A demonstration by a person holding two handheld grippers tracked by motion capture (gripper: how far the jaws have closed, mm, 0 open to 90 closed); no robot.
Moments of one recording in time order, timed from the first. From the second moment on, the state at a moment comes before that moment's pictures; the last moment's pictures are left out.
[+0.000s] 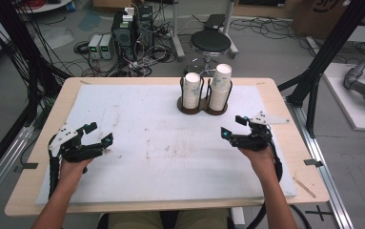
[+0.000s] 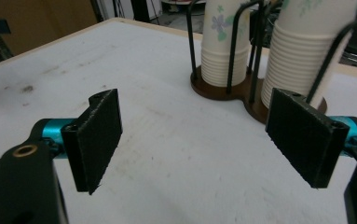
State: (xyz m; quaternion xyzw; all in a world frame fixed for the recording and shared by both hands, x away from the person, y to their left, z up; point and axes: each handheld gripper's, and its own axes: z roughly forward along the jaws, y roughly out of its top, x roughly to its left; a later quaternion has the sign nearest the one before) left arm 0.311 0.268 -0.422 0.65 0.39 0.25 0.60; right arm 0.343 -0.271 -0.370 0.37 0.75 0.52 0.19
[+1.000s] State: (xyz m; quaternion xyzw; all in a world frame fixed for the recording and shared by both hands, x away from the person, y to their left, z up) left arm 0.314 0.270 -0.423 0.65 0.39 0.25 0.61; right arm 0.456 -0.191 -0.316 0.35 0.78 0.49 0.17
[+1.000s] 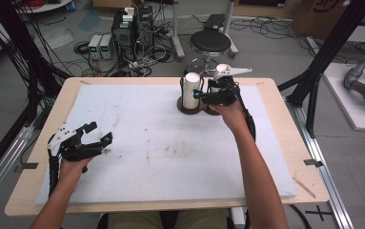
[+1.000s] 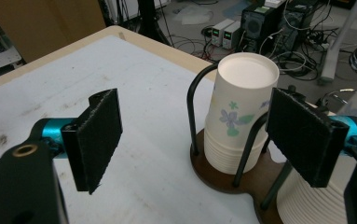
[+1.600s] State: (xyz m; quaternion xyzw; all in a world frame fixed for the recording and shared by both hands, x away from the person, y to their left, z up) left arm 0.315 0.272 -0.424 0.64 0.39 0.24 0.61; right arm 0.502 -0.165 -0.316 0.38 0.78 0.45 0.19
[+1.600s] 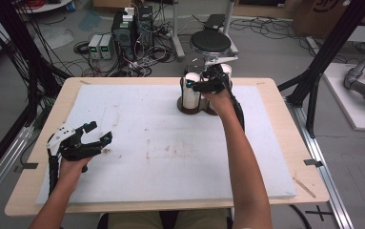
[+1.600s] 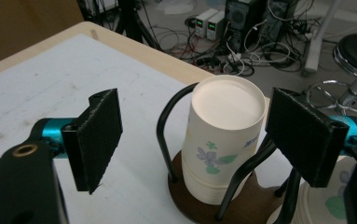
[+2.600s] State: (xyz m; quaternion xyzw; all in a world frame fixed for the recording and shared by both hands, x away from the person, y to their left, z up) left arm 0.317 0.274 -0.425 0.64 0.39 0.24 0.62; right arm 0.536 -0.141 -0.339 0.43 0.79 0.39 0.22
